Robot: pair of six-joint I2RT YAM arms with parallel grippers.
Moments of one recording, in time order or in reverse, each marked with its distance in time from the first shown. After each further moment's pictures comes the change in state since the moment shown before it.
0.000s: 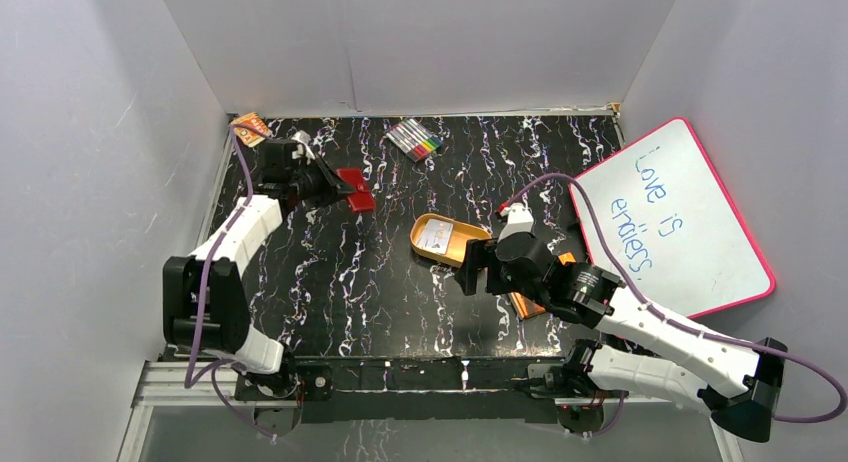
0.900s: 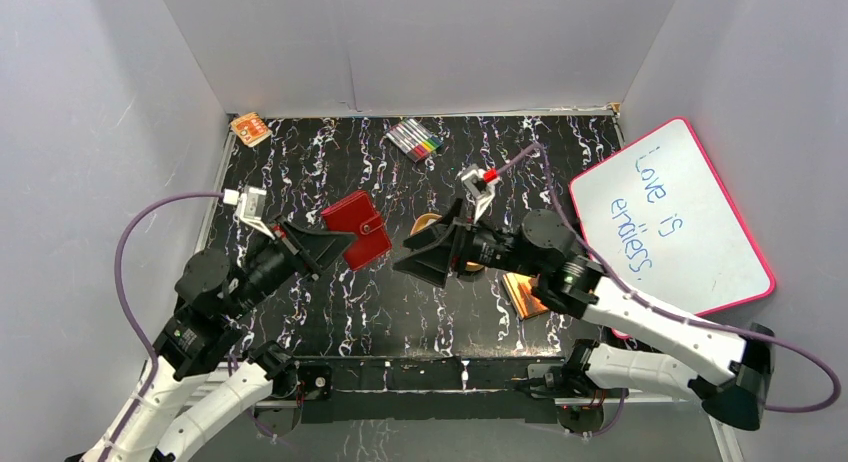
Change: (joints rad) left arm -0.525 -1.031 -0.232 0.075 -0.166 -0.085; right arm 0.000 0.131 0.039 0.948 -0.702 0.056
